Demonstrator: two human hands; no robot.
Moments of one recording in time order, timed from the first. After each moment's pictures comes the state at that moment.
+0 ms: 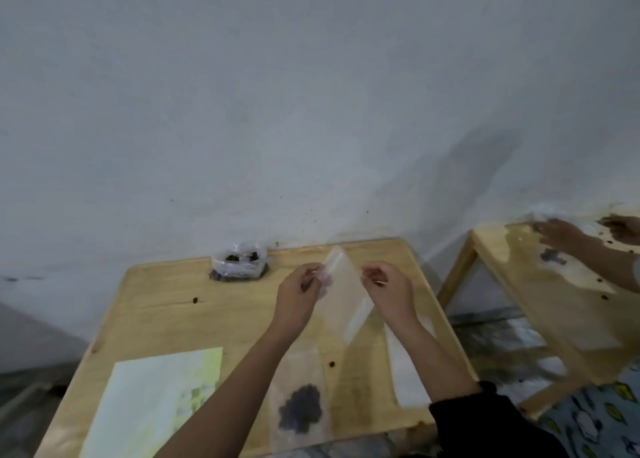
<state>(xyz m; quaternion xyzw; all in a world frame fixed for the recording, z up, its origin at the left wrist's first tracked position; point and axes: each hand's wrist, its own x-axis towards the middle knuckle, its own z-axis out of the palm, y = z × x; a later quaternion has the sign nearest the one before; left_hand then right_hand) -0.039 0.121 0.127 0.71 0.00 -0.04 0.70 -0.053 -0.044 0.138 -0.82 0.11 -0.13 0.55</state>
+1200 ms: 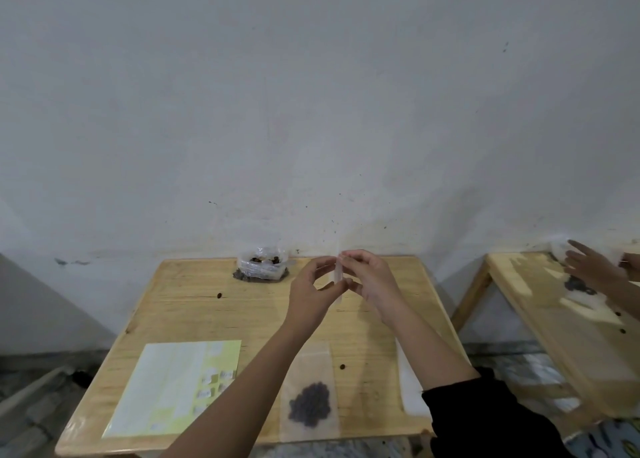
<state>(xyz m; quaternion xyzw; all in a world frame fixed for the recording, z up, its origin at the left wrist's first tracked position) -0.079 0.127 0.174 0.70 -0.05 0.07 0.71 -0.064 0.010 0.204 -0.63 0.08 0.05 0.77</state>
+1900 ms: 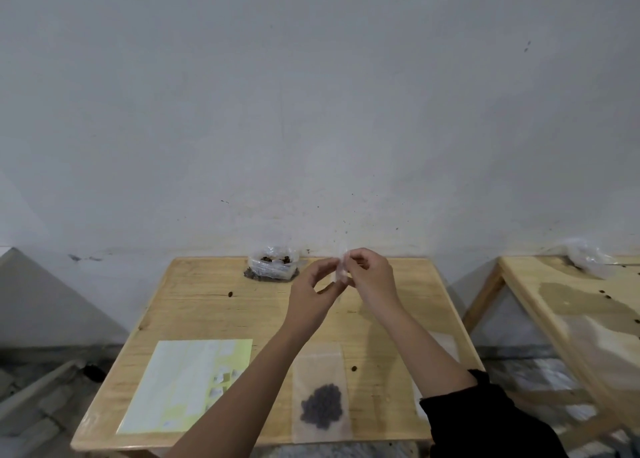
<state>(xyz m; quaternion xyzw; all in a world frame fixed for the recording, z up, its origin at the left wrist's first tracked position) -0.076 0.152 0.167 0.72 -0.06 0.09 0.69 -0.058 0.036 0.197 -0.76 0.04 -0.05 0.65</state>
